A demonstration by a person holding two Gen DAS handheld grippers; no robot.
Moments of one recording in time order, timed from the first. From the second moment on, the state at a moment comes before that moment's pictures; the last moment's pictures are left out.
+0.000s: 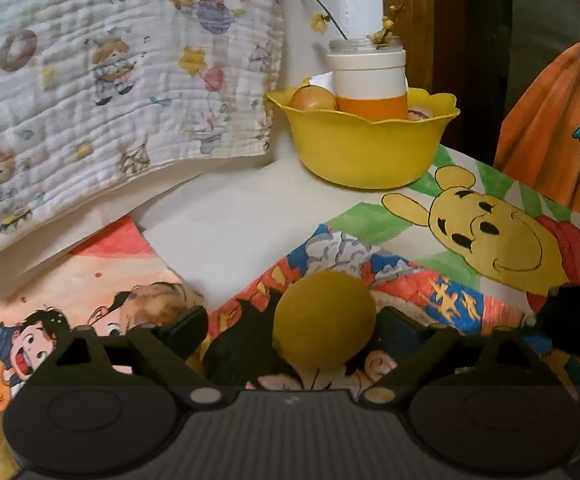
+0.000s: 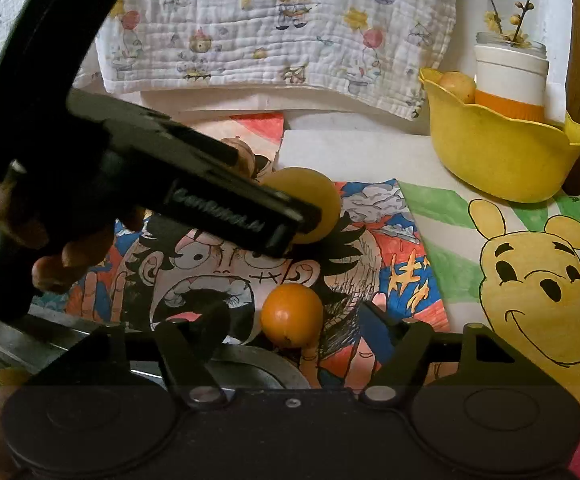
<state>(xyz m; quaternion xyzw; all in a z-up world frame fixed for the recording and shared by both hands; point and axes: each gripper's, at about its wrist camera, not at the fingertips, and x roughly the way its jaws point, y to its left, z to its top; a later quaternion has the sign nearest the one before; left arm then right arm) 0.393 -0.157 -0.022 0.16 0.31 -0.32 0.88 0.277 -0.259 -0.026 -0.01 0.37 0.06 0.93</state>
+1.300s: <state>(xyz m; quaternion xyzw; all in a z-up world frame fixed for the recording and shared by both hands) 0.343 -0.084 0.013 0.10 0.32 -0.26 0.91 0.247 -0.237 0.003 -0.03 0.32 0.11 0.94</state>
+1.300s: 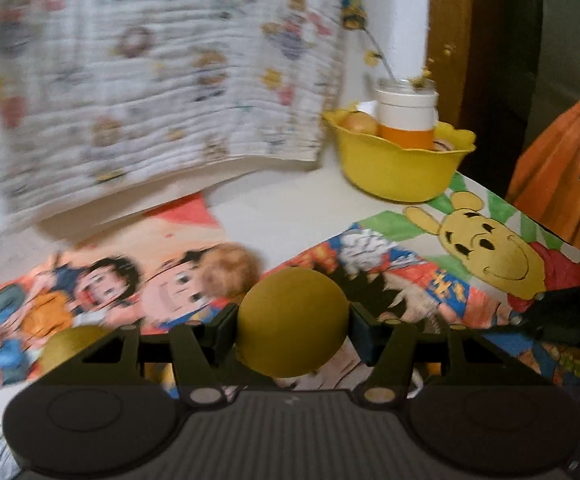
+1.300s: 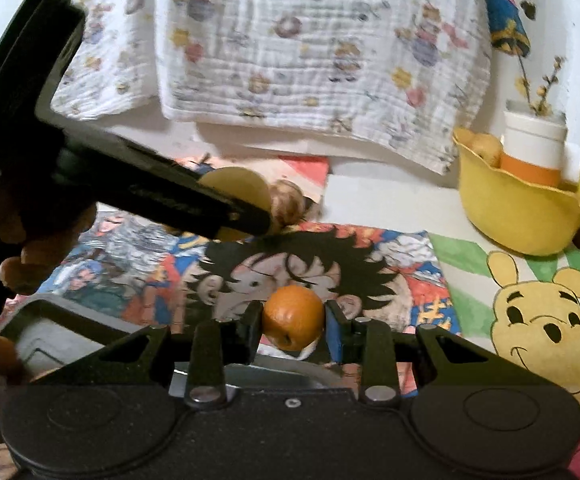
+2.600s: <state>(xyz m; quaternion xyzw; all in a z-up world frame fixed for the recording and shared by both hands) 0.231 0.048 -0.013 -0.01 0.42 -0.20 0.89 0.240 -0.144 0.004 -0.08 0.42 0.24 0.87</state>
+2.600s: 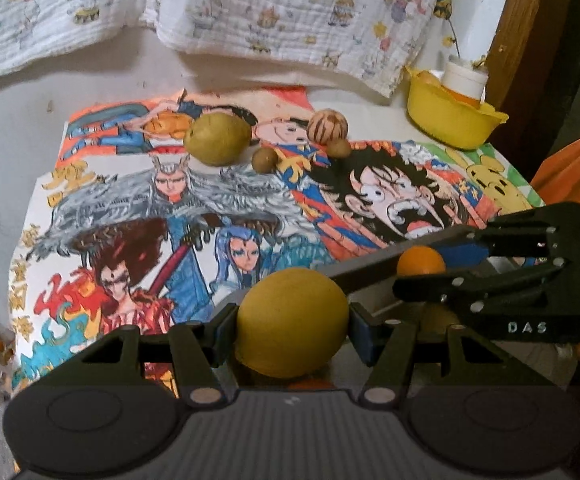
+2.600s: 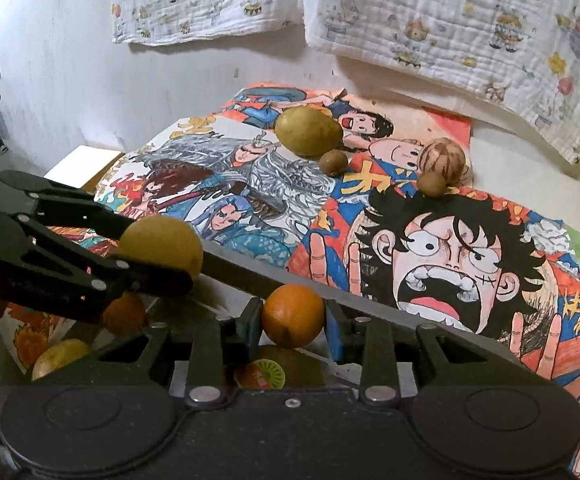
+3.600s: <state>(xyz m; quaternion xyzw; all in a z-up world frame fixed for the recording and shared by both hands) 0.222 0.050 -0.002 -0.02 0.41 -0.18 0.89 0.230 -0.151 0.008 -0.07 0.42 0.25 0.87</state>
